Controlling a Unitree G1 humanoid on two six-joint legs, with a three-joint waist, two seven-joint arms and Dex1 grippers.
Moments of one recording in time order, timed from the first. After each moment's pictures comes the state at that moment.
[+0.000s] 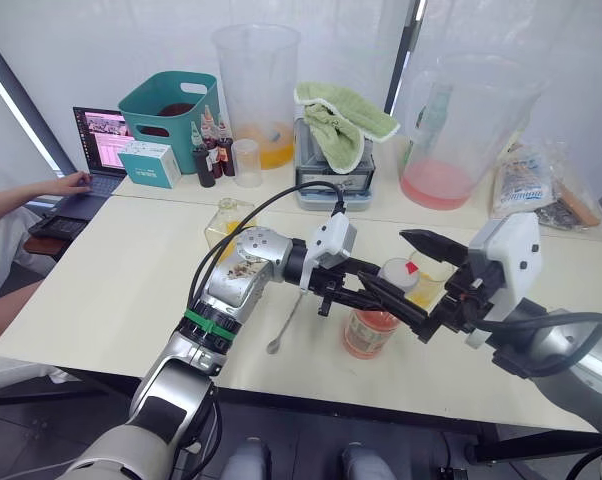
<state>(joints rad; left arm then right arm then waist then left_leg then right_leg) -0.86 0.21 -0.31 0.26 -0.34 0.24 -1.41 -0.23 -0.76 -0.33 -1.00 1.19 0.97 0.05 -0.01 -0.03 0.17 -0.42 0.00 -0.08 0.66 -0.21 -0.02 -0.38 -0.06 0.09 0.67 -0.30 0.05</state>
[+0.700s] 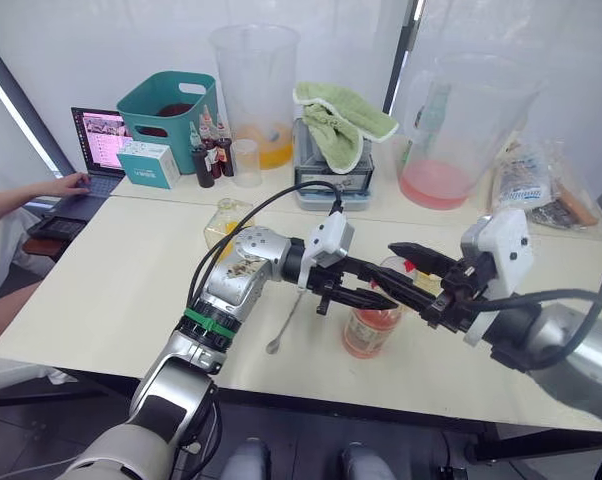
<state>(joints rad) -0.86 0.21 -0.30 0.28 -0.35 0.23 -1.43 -0.24 -0.90 -0.28 -0.87 1.29 0.87 0.12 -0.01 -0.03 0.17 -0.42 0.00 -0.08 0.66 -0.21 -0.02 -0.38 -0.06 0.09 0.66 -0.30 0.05</state>
